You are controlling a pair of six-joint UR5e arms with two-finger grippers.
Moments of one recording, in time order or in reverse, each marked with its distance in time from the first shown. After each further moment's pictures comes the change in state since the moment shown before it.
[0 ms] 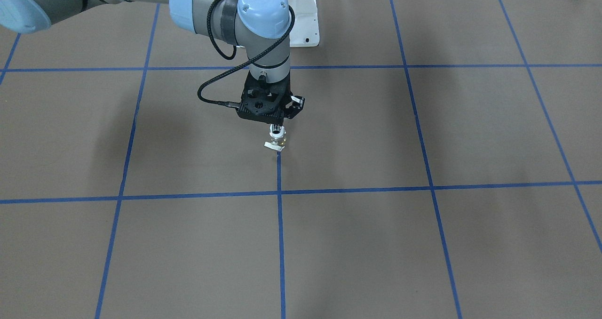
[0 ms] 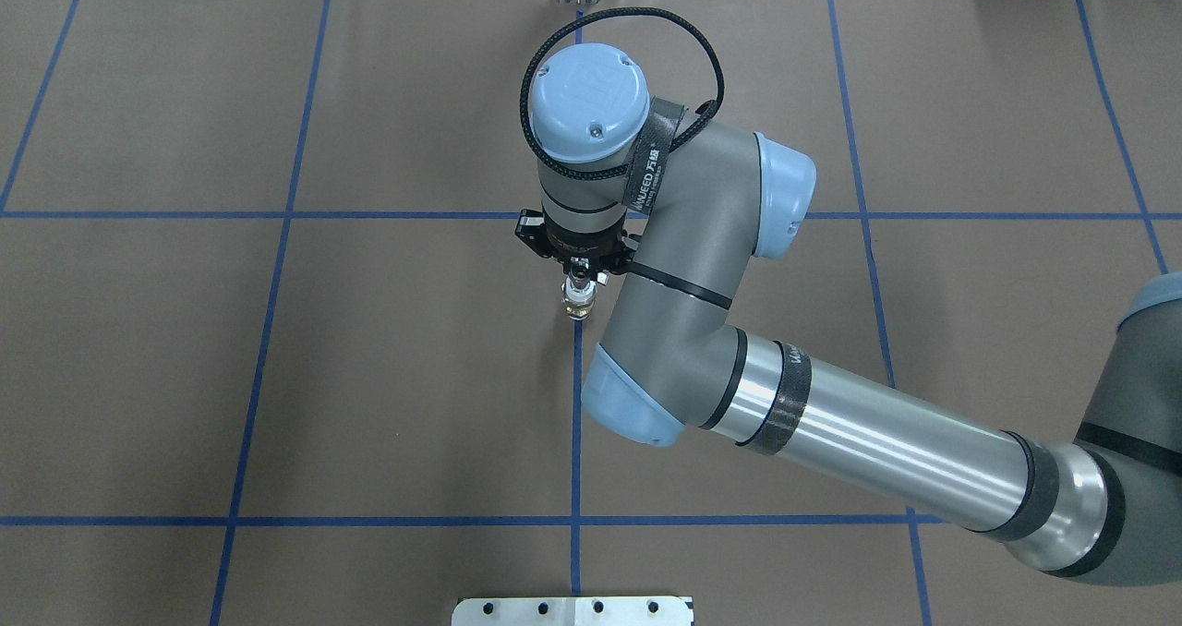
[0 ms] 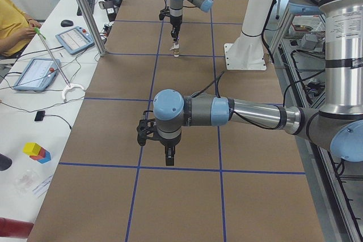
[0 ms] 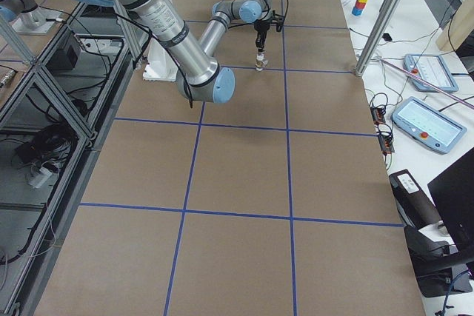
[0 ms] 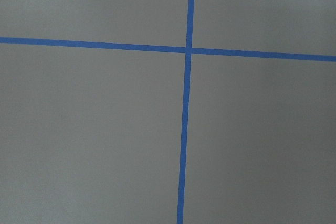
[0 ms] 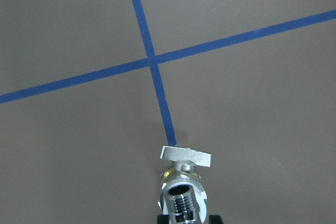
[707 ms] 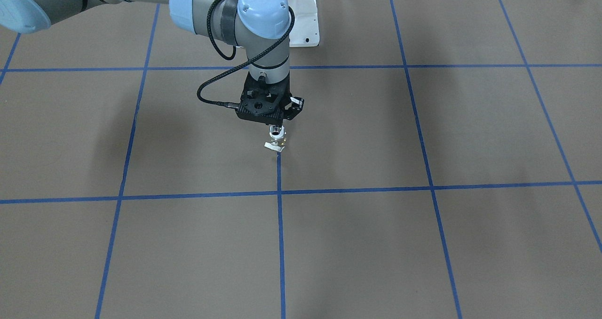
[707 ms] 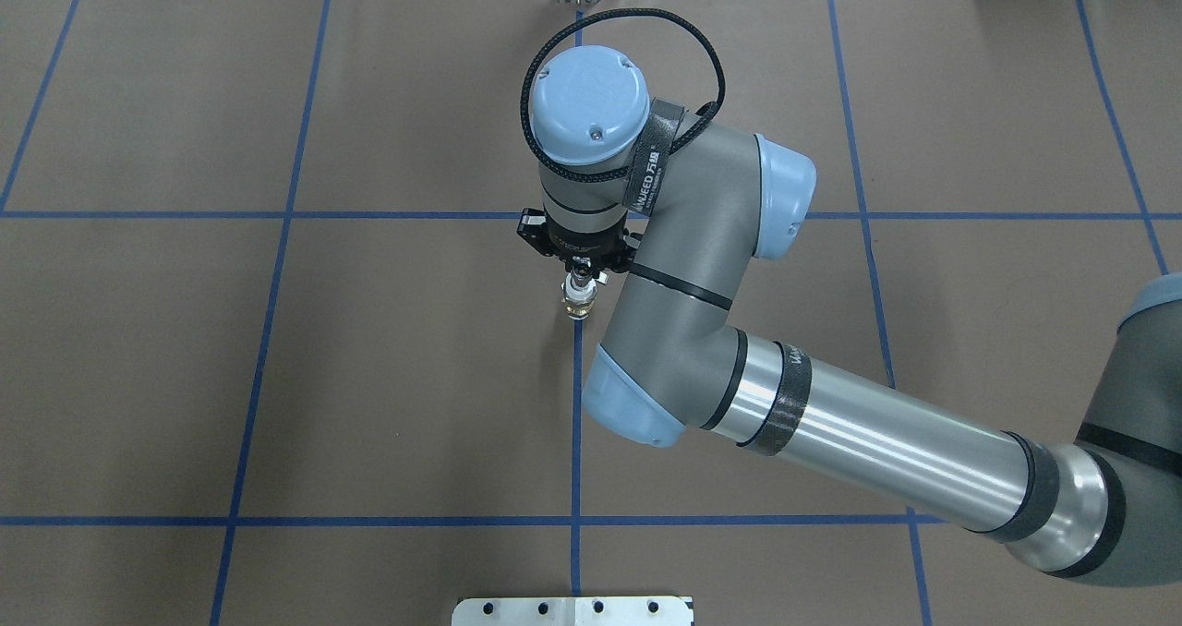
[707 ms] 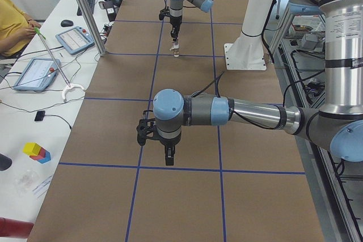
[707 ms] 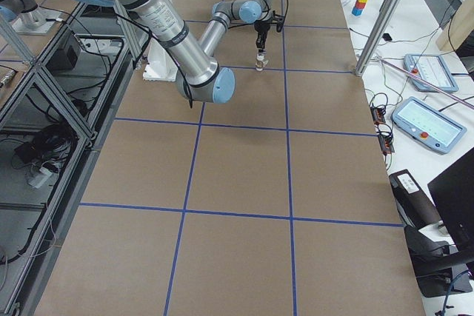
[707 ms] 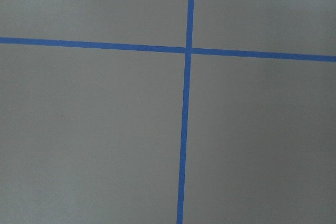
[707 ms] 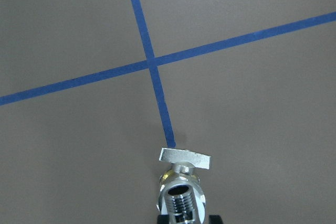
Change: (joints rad) left arm 0.000 -0.001 -0.001 0.000 0.000 0.000; right arm -0.001 -0.002 -0.001 0.001 -0.015 0.001
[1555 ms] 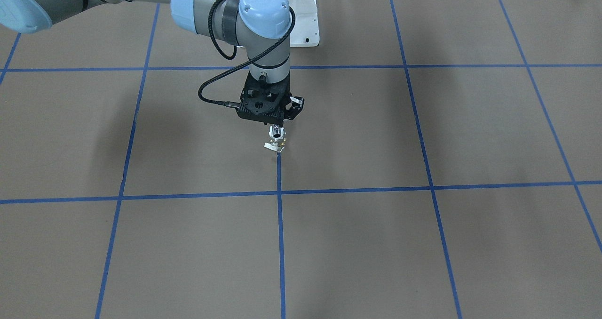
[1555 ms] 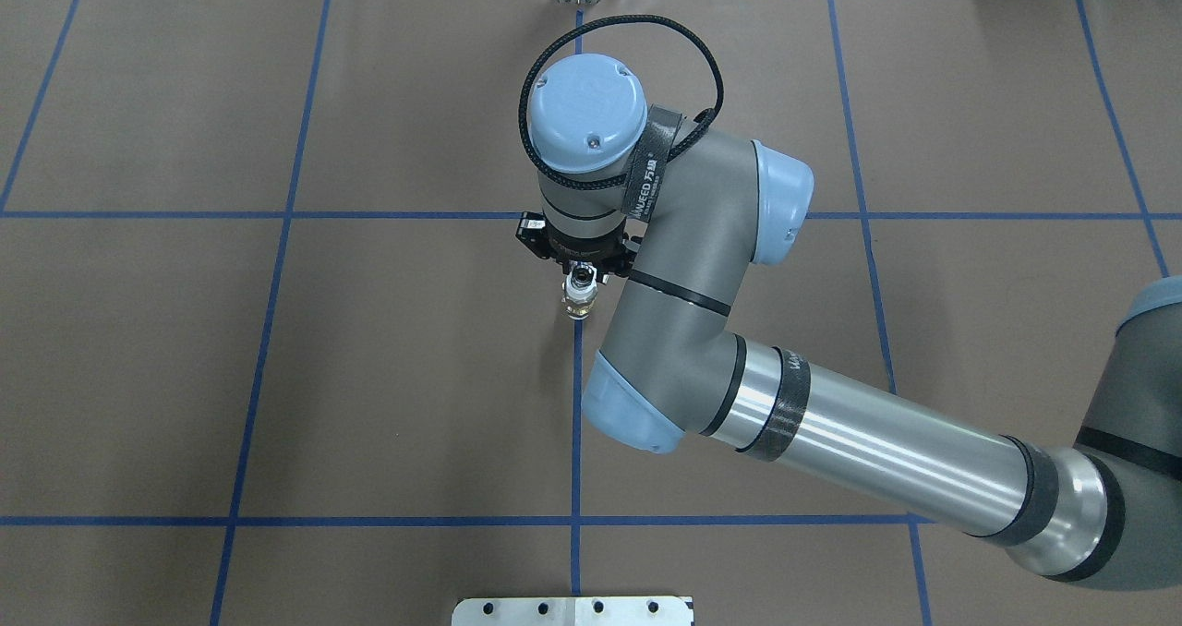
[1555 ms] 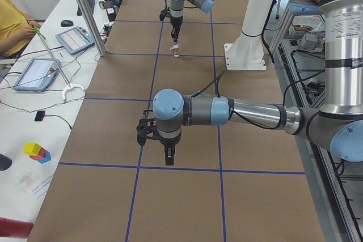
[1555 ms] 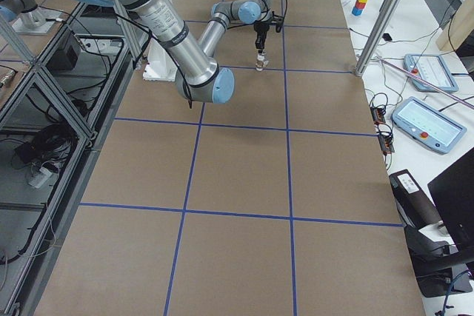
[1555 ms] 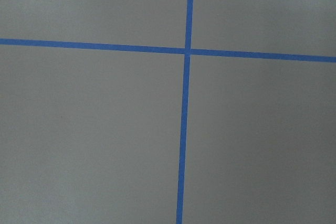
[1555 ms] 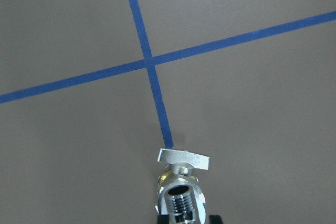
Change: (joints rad) left arm 0.000 0.000 0.000 0.000 0.000 0.000; right arm -0.008 -0.002 0.001 -0.001 -0.015 0.001
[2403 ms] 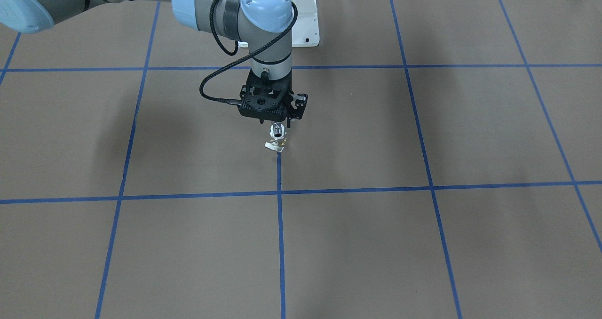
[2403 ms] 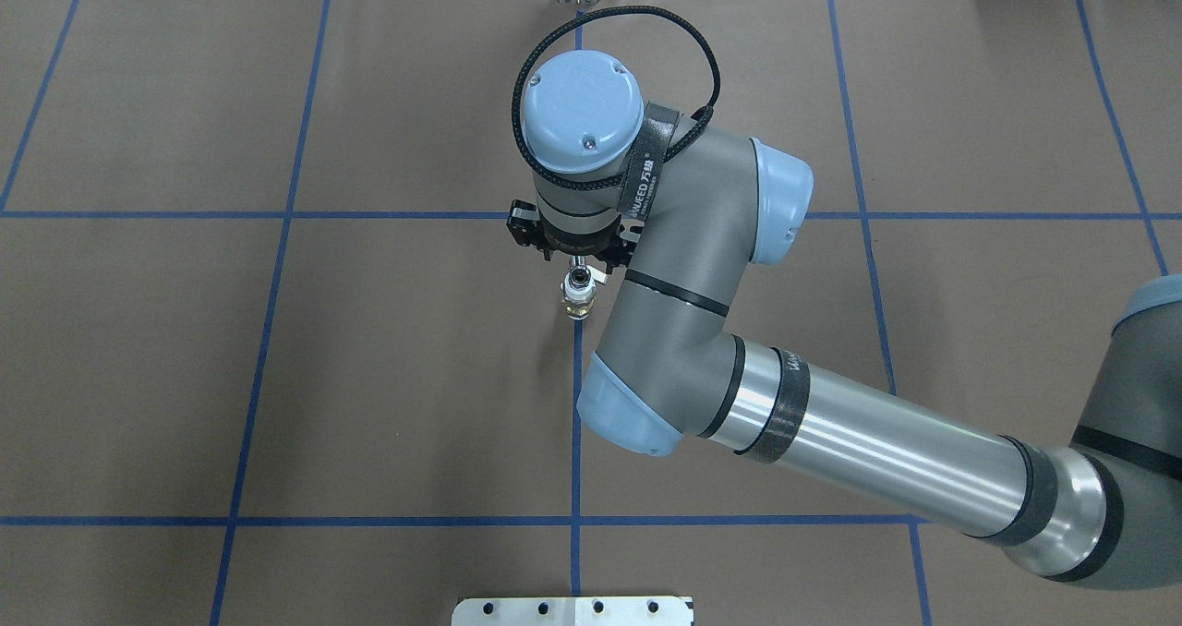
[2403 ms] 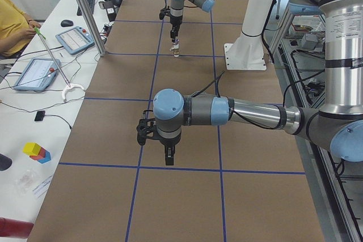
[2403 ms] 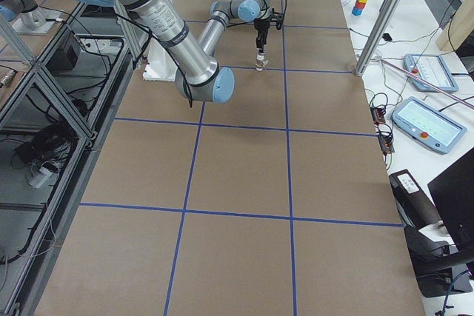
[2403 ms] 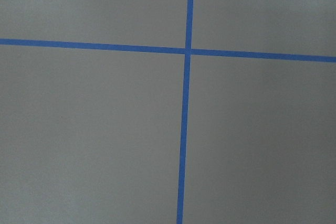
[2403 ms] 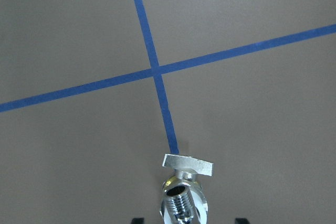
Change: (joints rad) left arm 0.000 0.001 -0.001 0.000 0.000 0.001; right arm 0.004 0.009 0.017 0.001 -0.036 -0.023
